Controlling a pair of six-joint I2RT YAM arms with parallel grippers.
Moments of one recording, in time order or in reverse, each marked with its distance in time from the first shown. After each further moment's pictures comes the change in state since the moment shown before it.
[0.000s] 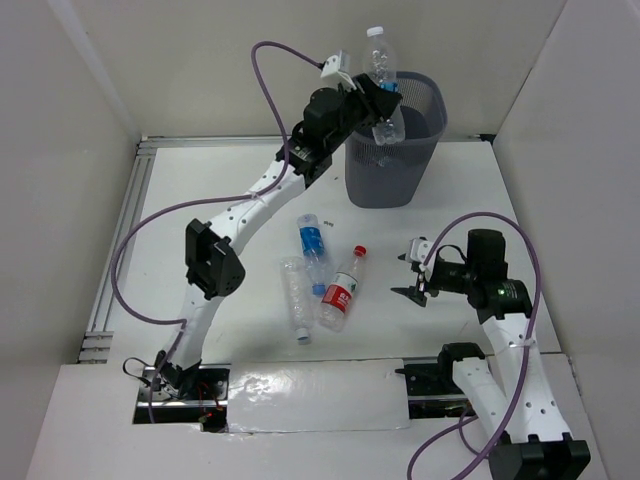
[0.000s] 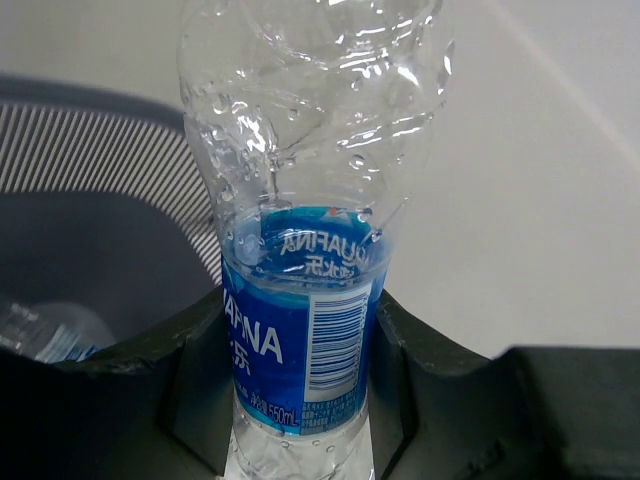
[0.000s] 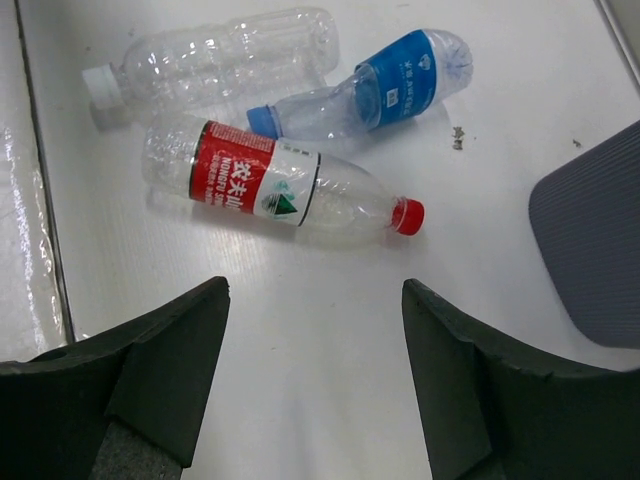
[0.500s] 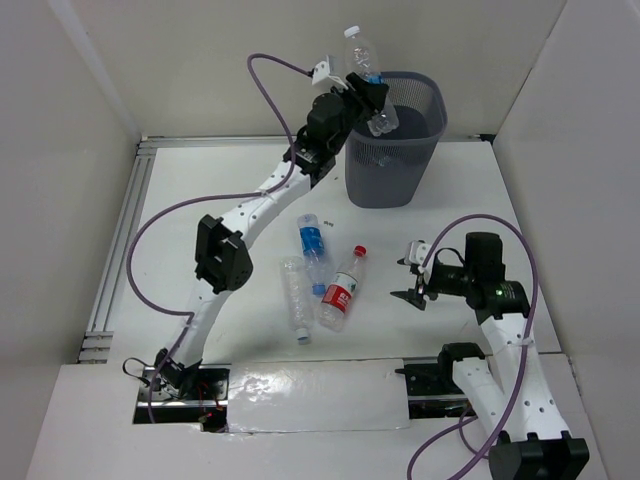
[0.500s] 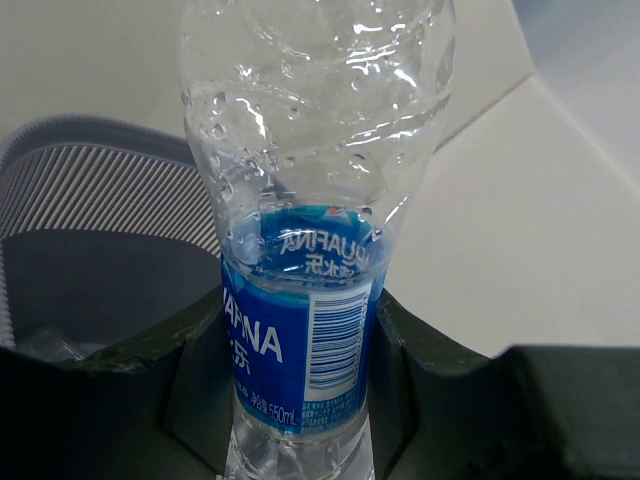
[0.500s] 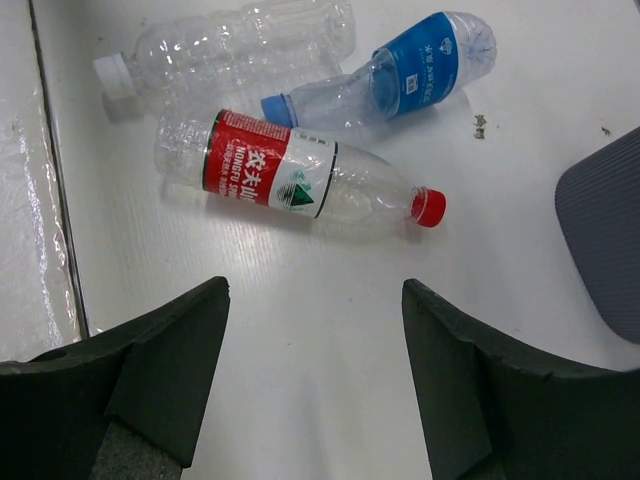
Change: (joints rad) left arm 0.017 0.116 0.071 0.113 -0.188 -0.061; right arm 0.000 -0.014 -0.036 -0.016 -0.003 -0.006
